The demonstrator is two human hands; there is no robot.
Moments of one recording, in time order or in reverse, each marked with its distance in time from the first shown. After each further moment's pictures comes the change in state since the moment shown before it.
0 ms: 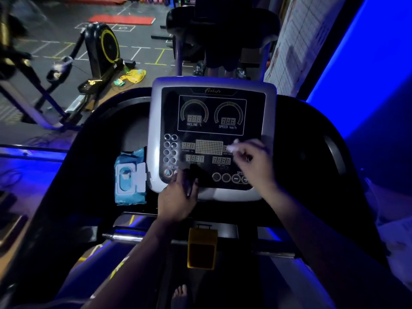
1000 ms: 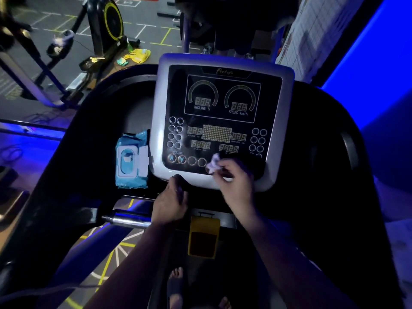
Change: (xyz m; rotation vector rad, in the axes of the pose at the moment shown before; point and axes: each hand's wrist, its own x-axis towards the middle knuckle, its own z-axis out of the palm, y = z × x) left_hand -0.027 -0.052 0.033 -0.141 -0.086 -0.093; right_hand -0.075 -0.027 0.063 0.149 0.009 0.154
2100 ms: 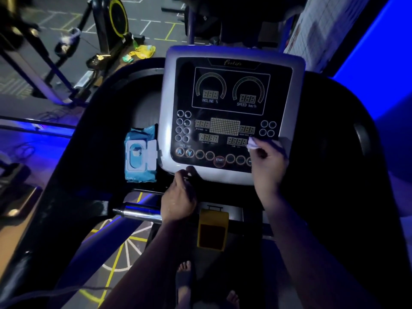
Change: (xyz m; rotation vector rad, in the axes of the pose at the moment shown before) left_hand -0.008 -0.006 0.010 0.044 0.138 0.080; right_hand 0.031 0.009 -0.029 -0.132 0.296 0.097
